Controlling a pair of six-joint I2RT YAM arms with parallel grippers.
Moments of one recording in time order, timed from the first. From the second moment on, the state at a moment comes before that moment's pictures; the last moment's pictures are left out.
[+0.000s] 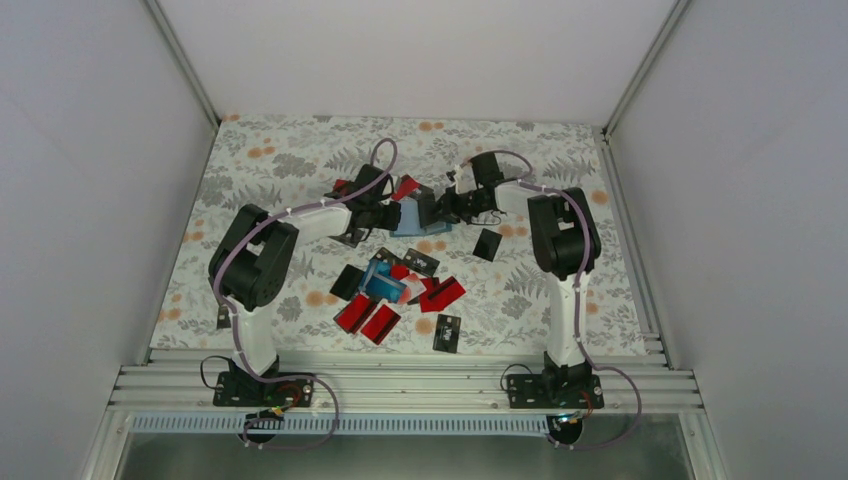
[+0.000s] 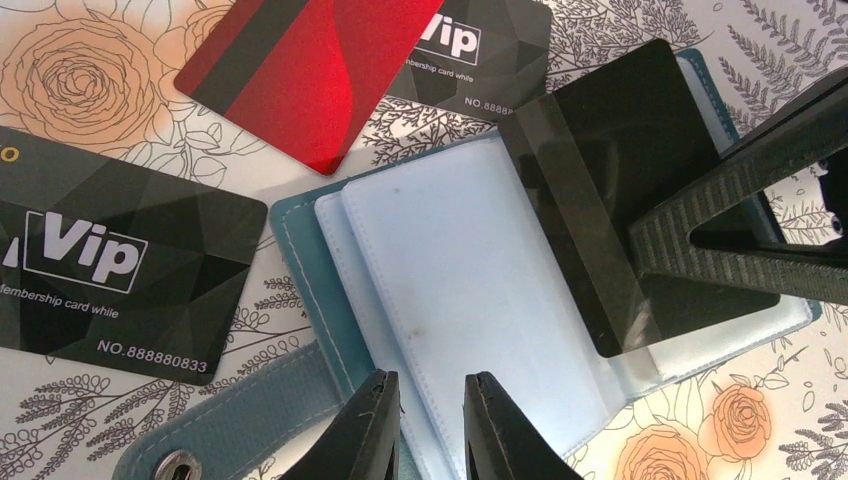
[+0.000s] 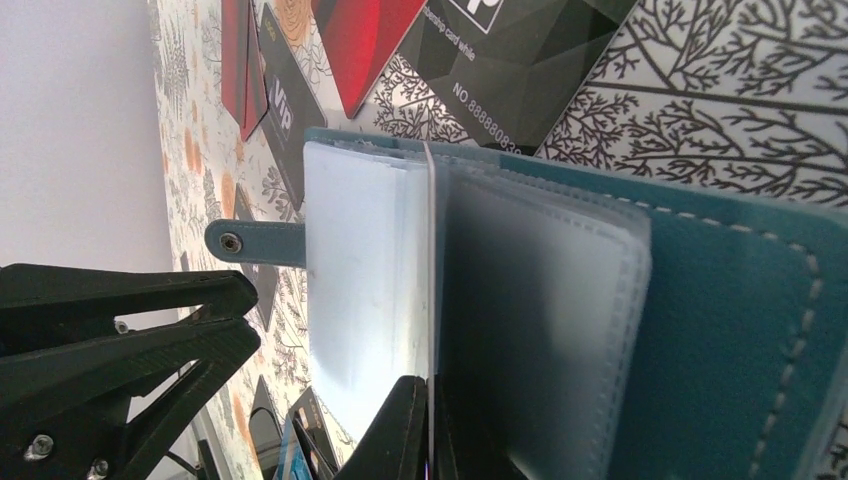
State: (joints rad) left arm -0.52 1.93 1.21 -0.18 0.11 -0.31; right arm 0.29 2.20 1.43 -0.28 -0.84 0.45
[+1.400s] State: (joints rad) left arm -0.51 1.97 1.16 -0.15 0.07 -0.36; right arm 0.30 2.26 1.46 -0.27 -0.96 0.49
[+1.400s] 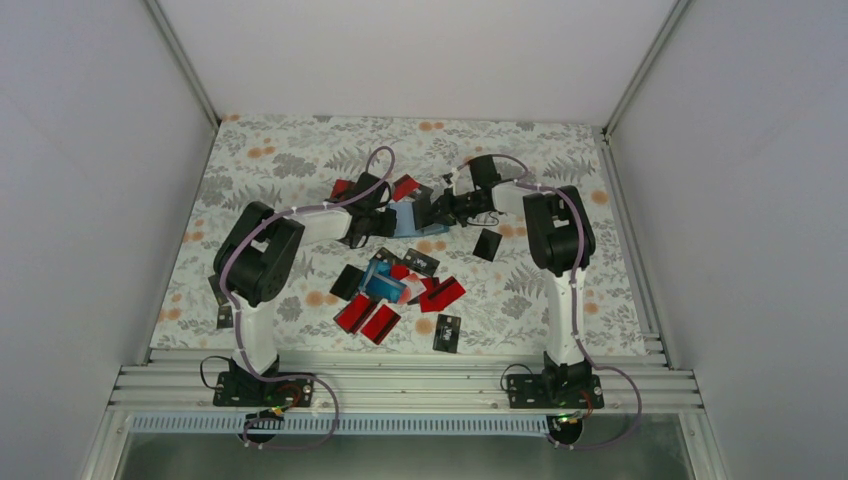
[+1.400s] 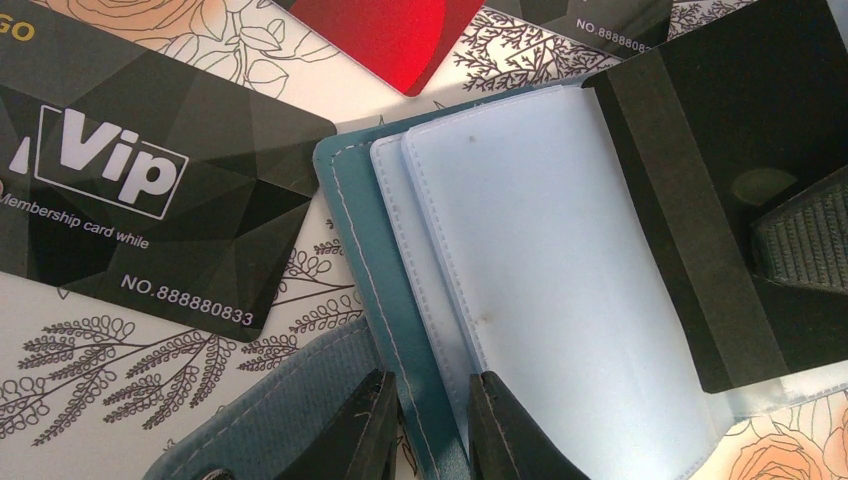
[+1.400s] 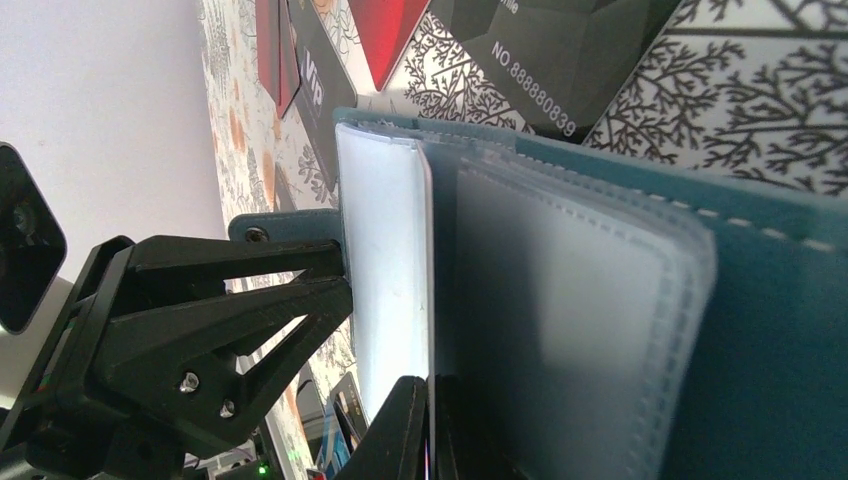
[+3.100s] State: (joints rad) left arm -0.51 1.97 1.16 -0.16 0.08 -0.35; right arm 0.35 2.27 1.46 -0.24 -0.95 0.49
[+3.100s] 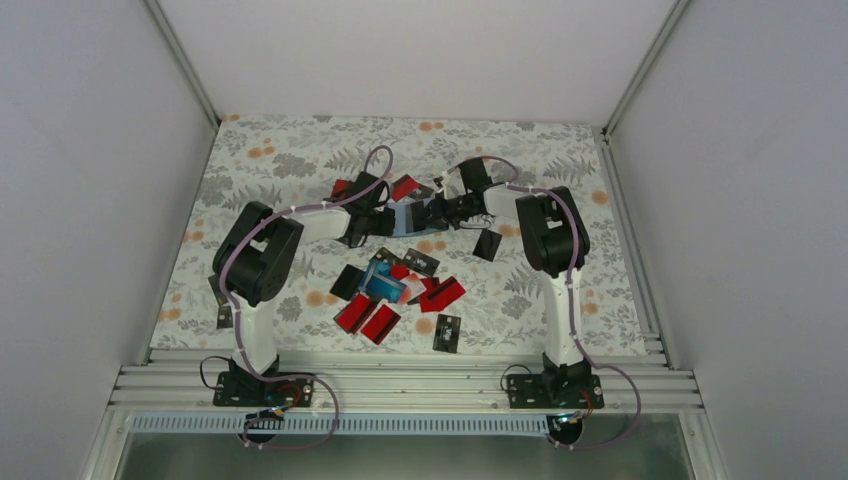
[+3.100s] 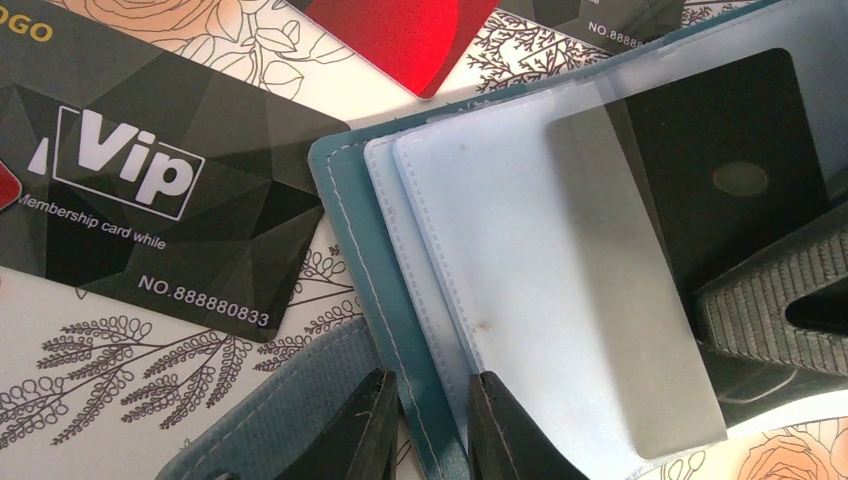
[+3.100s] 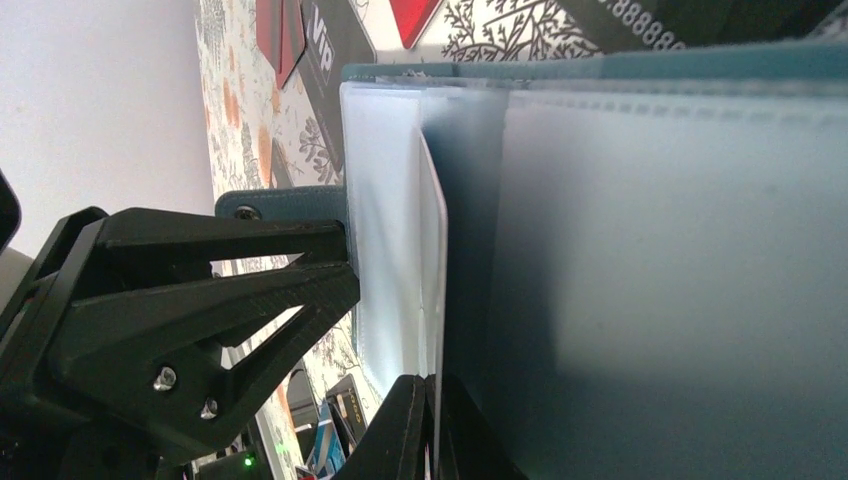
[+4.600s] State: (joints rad) left arm -0.49 1.97 1.16 -0.16 0.06 -0.35; right arm 0.37 2.35 1.63 -0.40 -0.94 0.42
